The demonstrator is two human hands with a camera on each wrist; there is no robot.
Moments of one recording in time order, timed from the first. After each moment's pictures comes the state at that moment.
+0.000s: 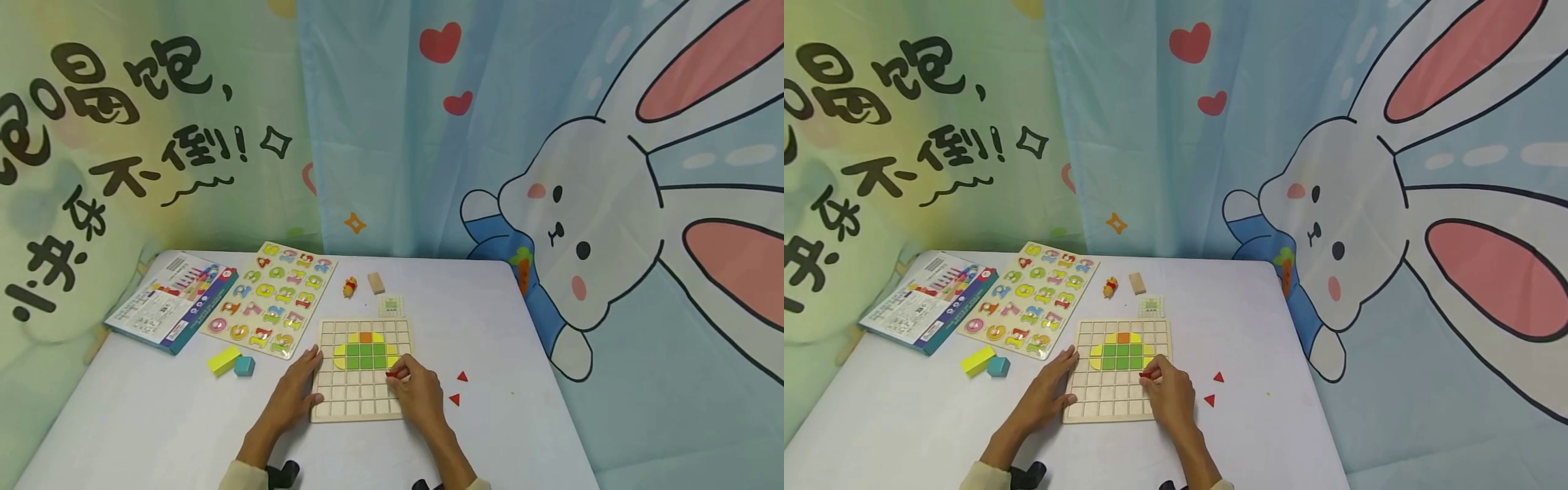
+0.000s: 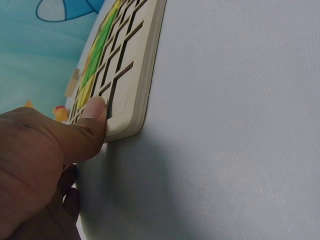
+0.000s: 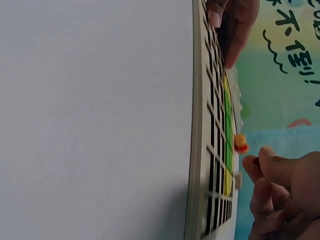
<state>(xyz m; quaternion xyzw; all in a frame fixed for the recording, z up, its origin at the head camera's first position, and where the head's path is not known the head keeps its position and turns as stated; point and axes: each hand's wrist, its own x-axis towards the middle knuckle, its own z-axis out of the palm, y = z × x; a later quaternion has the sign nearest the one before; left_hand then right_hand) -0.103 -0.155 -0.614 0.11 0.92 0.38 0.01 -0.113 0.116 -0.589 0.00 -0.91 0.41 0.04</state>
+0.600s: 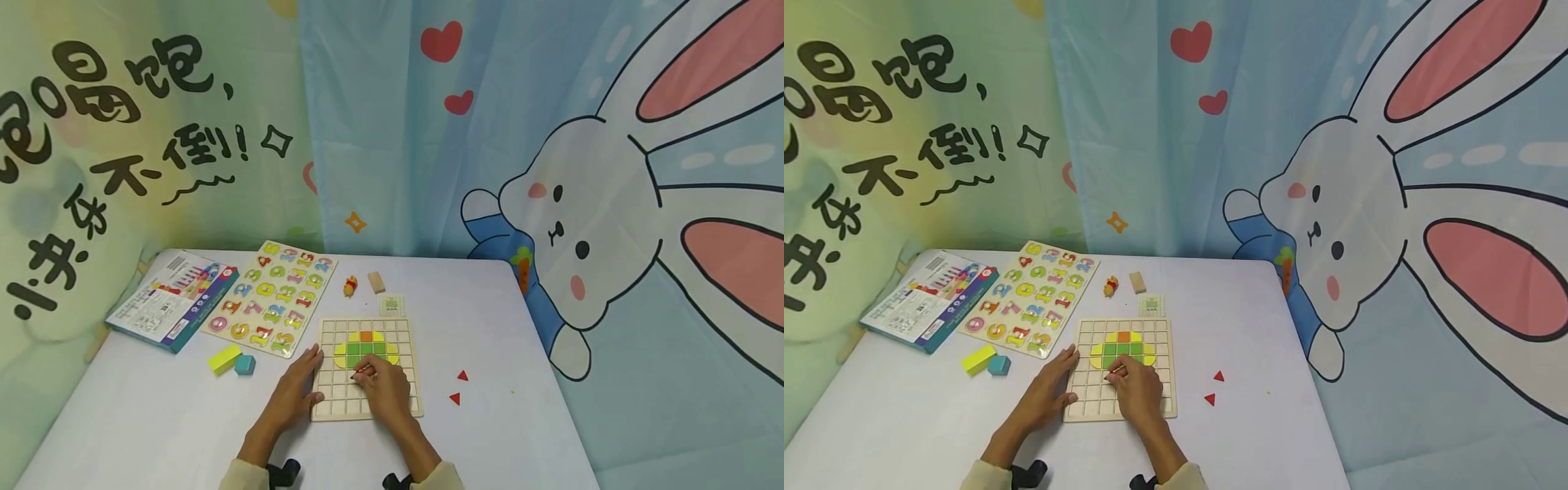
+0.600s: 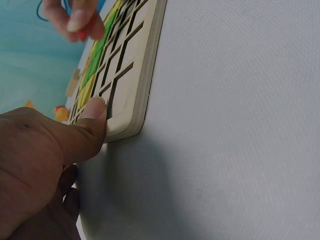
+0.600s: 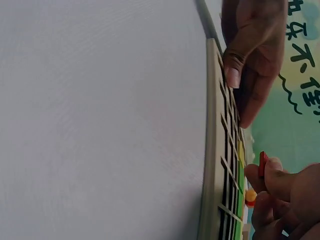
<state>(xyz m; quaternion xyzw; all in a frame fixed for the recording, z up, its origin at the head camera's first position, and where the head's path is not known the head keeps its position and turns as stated) -0.104 -0.156 -0.615 0.12 0.92 0.37 0.01 -0.121 0.059 -0.596 0.05 -0.90 0.42 0.04</state>
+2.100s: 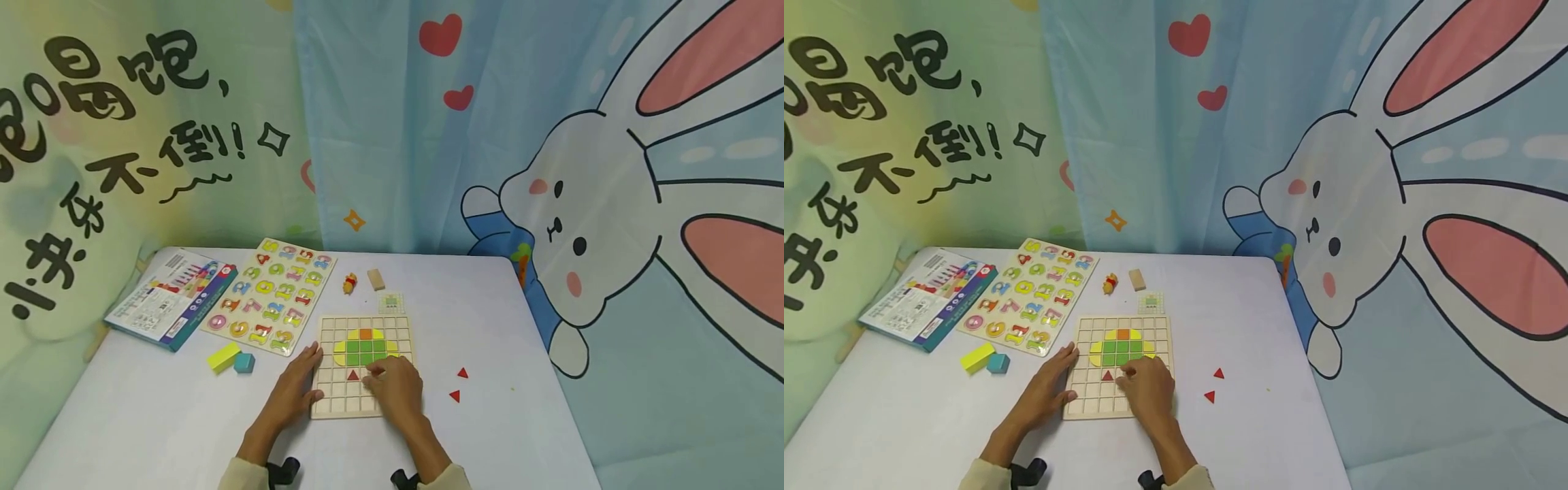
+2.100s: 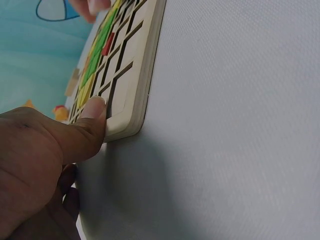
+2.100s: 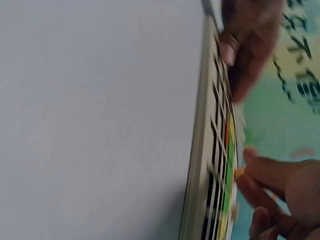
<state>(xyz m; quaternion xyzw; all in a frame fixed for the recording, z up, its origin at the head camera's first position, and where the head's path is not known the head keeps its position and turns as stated) -0.105 -0.156 -0.616 0.11 0.92 0.37 0.02 -0.118 0.077 -0.589 0.03 -0.94 0.33 0.07</state>
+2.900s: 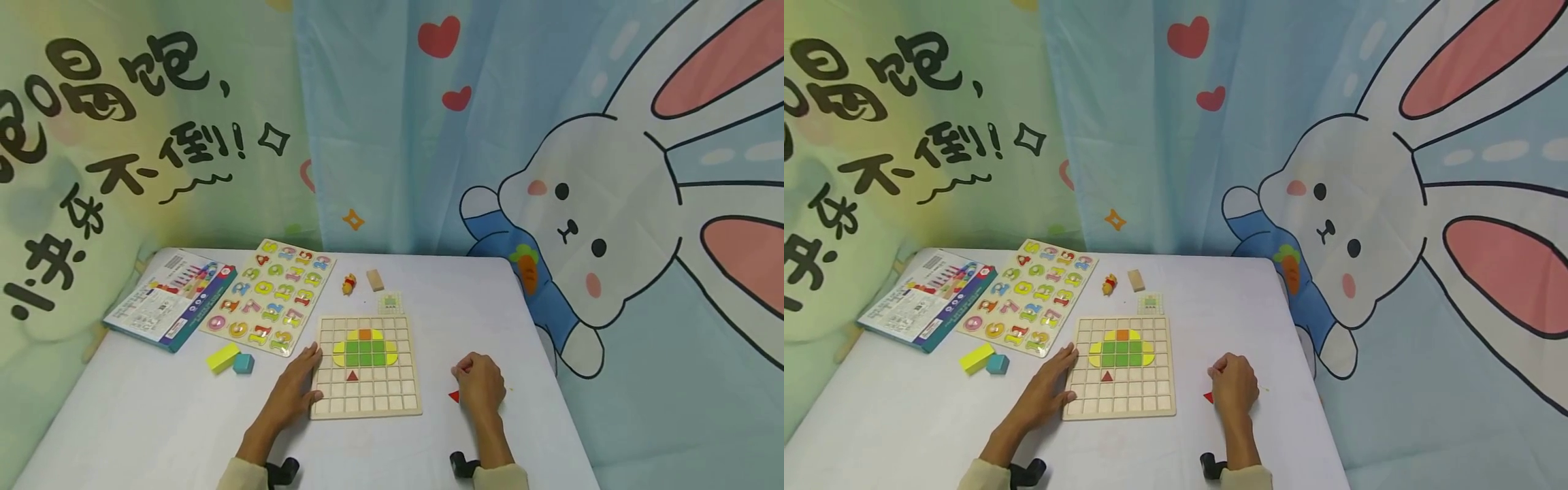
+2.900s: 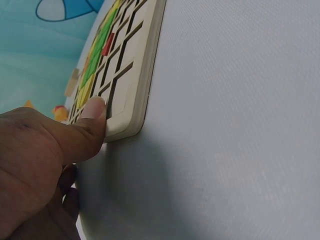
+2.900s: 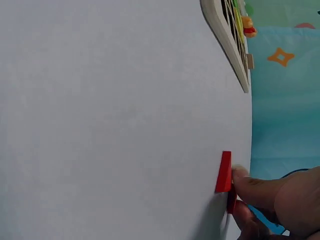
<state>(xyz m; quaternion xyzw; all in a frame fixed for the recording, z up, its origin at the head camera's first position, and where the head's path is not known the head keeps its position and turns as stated) -0.104 -0.157 -0.615 0.12 0.92 0.37 0.02 -0.135 0.222 -0.606 -0.19 -0.94 0.29 0.06</state>
